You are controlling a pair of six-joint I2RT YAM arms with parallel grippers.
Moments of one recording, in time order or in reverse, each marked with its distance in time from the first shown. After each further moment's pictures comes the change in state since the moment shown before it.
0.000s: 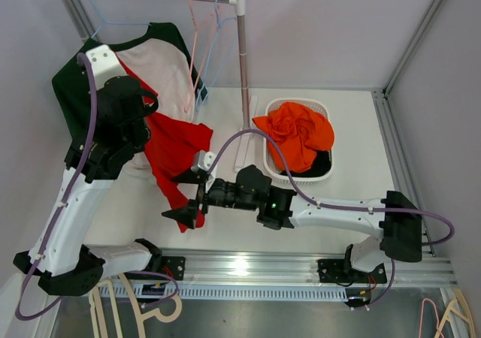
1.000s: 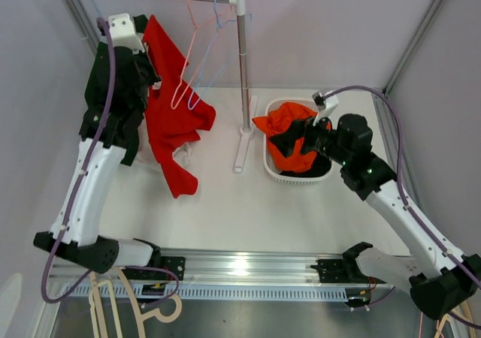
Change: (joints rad) left arm 0.226 0.184 0.058 0.293 0.545 0.192; right arm -0.807 -0.423 -0.042 -0.694 -0.099 0.169
